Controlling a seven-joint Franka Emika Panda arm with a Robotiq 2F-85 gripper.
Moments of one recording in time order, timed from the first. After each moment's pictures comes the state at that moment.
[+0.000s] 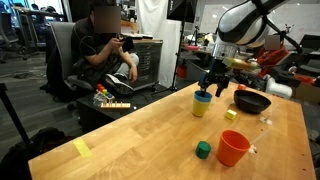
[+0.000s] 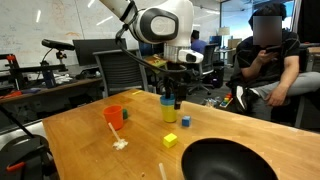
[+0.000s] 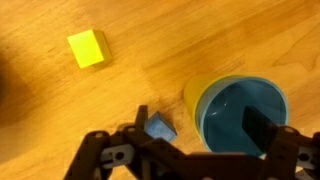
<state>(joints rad) -0.15 0.55 -0.07 -1.74 0.18 2.21 0.05</state>
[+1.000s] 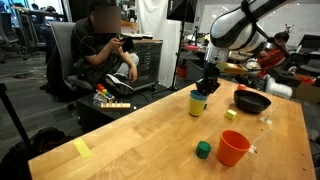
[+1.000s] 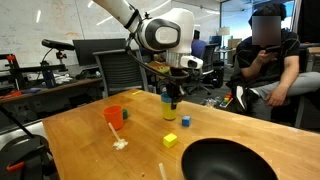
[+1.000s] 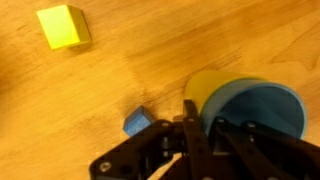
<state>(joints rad) -0.14 0.63 -0.05 -1.67 0.18 2.21 0.02</state>
